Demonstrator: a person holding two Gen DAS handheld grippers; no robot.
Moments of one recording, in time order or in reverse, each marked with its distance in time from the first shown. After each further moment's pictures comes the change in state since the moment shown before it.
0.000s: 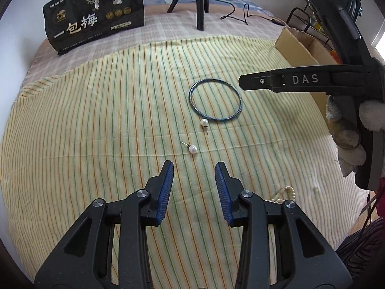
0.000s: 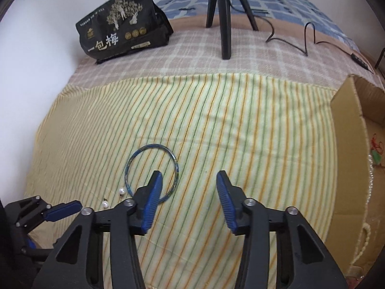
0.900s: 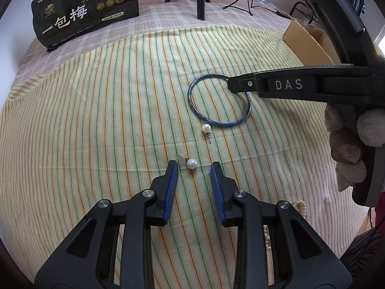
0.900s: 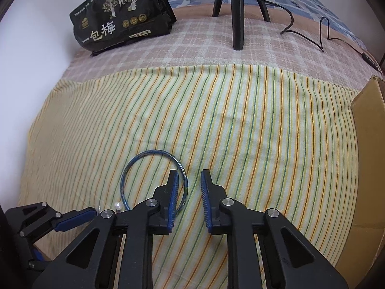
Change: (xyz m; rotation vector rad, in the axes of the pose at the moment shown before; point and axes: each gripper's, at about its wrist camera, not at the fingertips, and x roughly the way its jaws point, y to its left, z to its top) left arm 0.032 -0.004 0.013 0.015 0.035 0.013; right arm 0.031 0.008 0.012 -0.015 0.028 -0.012
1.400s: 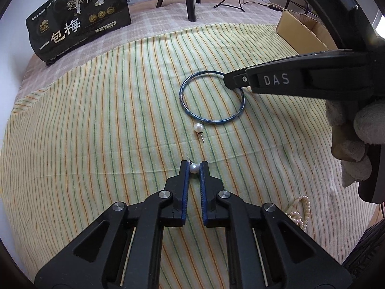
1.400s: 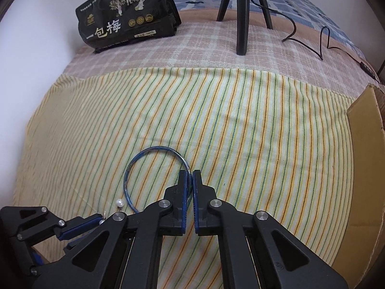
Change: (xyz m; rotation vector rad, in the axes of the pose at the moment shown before) left arm -0.001 -0.011 -0.004 0.063 -0.019 0.046; right arm -0.007 0.005 -0.002 -0.022 -0.021 -0.019
